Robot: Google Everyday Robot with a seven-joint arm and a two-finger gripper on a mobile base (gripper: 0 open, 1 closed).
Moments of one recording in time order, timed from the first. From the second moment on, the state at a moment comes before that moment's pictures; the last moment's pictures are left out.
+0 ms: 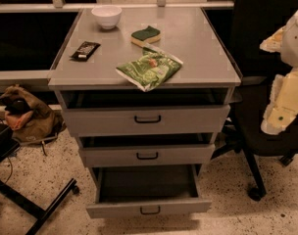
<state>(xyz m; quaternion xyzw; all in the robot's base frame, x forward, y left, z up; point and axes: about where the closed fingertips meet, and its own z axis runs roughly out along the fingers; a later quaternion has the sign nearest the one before) 0.438 -0.216 0.978 -0.60 0.78 -0.04 0.16</state>
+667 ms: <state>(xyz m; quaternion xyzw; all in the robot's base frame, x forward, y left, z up) 0.438 -0.213 0.960 -0.59 0.79 -0.03 0.17</state>
